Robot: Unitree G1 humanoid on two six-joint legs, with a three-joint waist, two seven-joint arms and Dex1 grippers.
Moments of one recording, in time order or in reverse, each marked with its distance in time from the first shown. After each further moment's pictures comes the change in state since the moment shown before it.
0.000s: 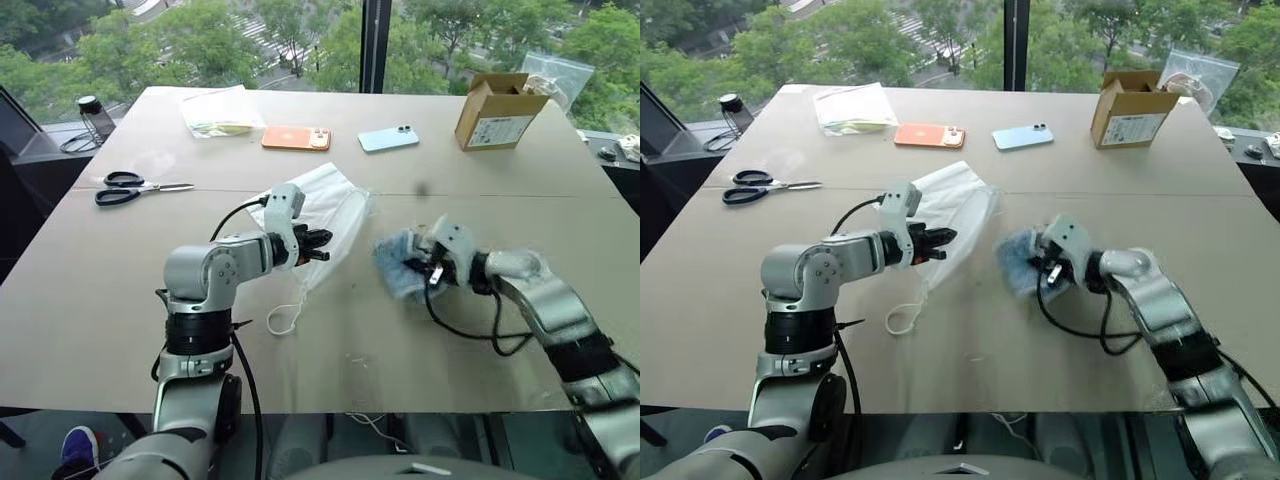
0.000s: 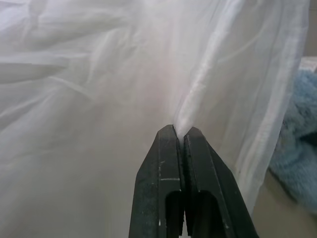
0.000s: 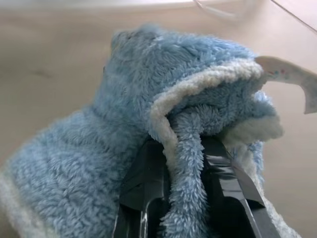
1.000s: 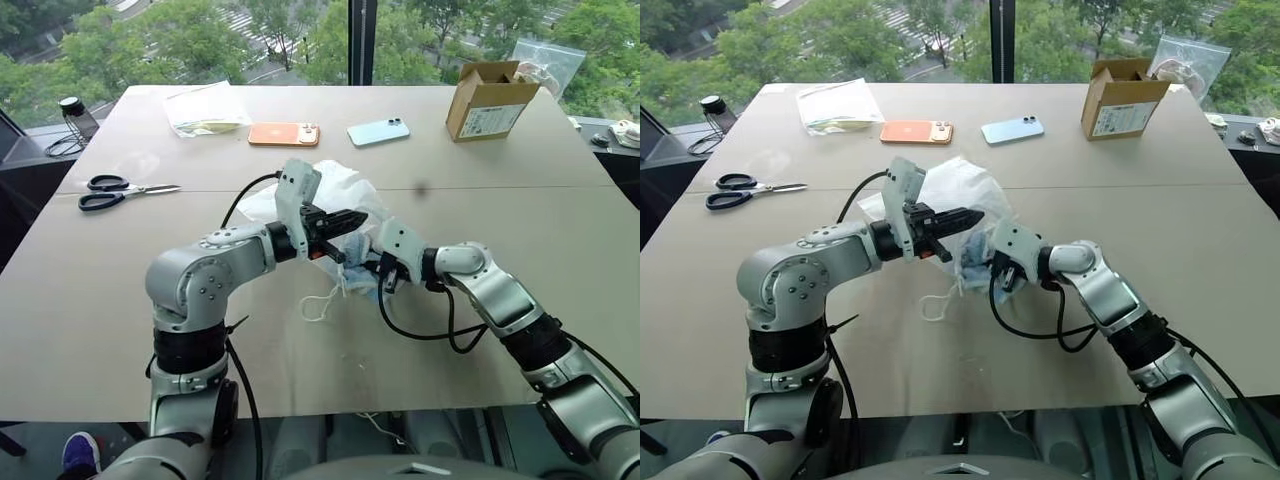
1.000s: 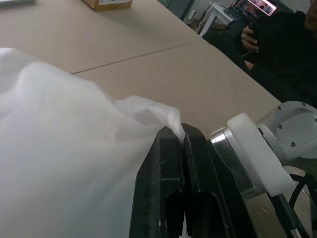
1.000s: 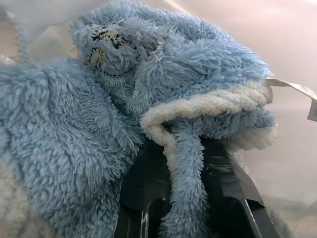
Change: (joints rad) left arm 0.053 0.030 0.016 -0.283 -0.200 -0.038 -0.137; right arm -0.257 0.132 0.256 0.204 -0.238 -0.090 -0.053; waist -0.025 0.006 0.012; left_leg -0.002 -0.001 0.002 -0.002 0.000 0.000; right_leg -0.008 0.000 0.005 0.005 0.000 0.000
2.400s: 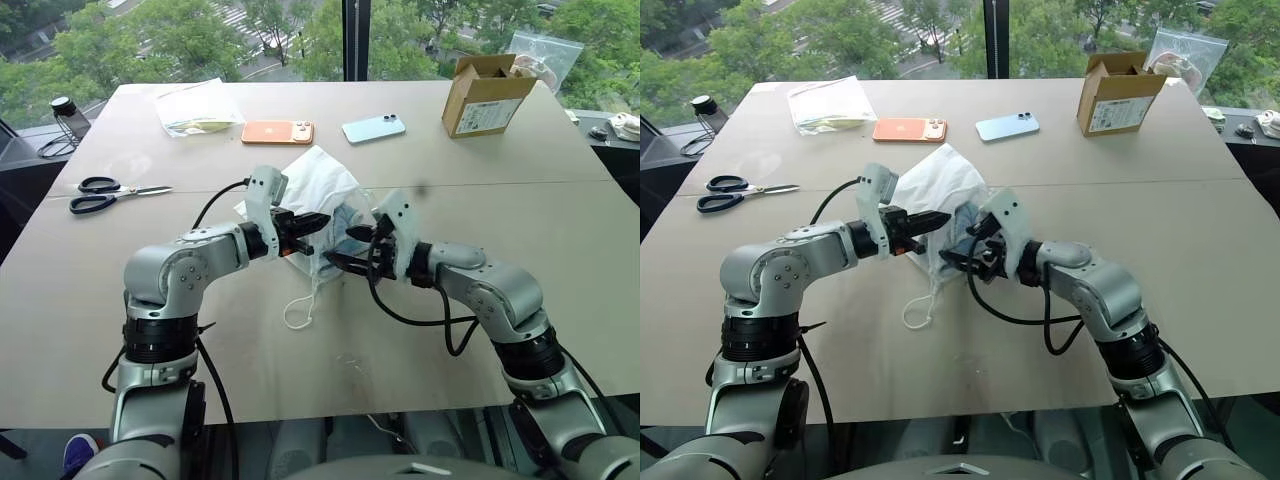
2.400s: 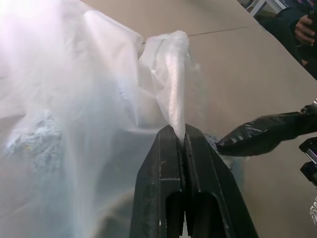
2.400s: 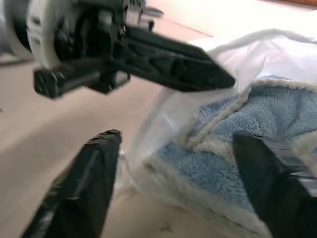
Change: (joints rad) left arm -0.001 0.165 -0.033 0.223 0.004 -0.144 -0.021; right arm 0.030 0.098 -0.143 -0.328 0.343 0.391 -0.267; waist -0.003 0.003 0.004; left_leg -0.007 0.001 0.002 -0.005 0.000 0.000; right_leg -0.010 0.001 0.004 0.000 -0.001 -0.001
